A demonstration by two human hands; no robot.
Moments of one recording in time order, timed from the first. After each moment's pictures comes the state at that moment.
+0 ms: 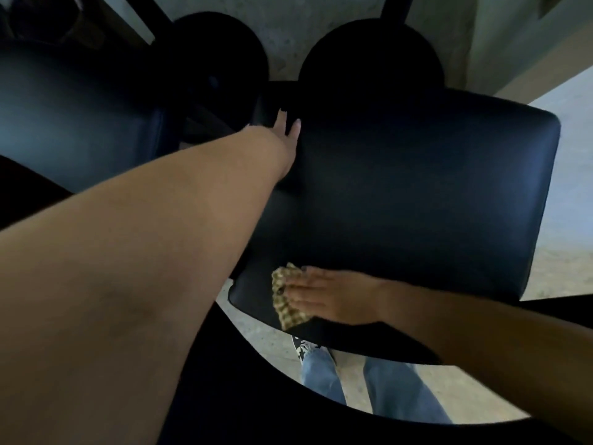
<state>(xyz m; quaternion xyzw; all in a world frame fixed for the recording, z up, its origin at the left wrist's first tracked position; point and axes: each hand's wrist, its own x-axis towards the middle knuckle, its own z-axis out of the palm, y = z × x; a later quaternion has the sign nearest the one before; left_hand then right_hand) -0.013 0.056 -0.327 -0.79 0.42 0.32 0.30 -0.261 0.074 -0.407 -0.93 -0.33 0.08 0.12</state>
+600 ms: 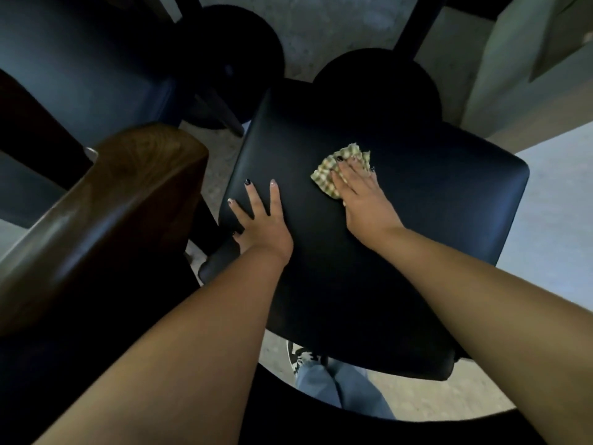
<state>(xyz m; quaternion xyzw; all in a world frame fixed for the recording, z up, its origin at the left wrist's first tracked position) -0.148 0.133 -0.381 -0.93 0.13 0.34 0.06 -0.220 -0.037 -0.399 -0.98 0.09 0.07 0.18</state>
